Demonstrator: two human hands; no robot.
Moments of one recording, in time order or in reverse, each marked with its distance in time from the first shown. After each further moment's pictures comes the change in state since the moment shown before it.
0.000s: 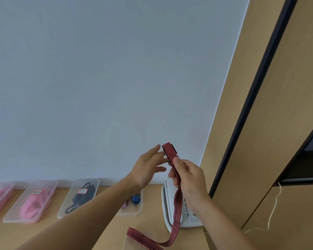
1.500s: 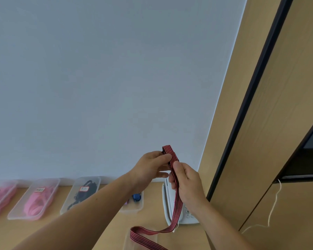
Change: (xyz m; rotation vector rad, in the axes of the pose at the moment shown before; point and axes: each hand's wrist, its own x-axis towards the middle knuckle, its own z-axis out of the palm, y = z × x) left_hand -0.003 0.006 0.007 -0.124 -0.121 -0.122; right_hand -0.013 0.012 -0.002 -0.099 -0.061 -0.036
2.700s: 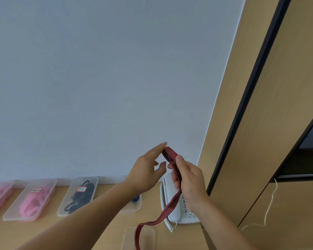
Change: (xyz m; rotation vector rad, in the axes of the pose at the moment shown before) left_hand -0.002 -0.018 -0.004 0.742 0.314 0.504; right_hand -0.001 -0.016 -0.005 0.126 0.044 0.080
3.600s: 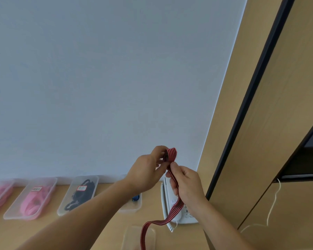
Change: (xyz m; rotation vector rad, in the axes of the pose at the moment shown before) left_hand 0.004 0.006 -0.001 0.084 -0.068 0.045; right_hand 0.004 0.016 -0.002 -0.088 -0.056 0.082
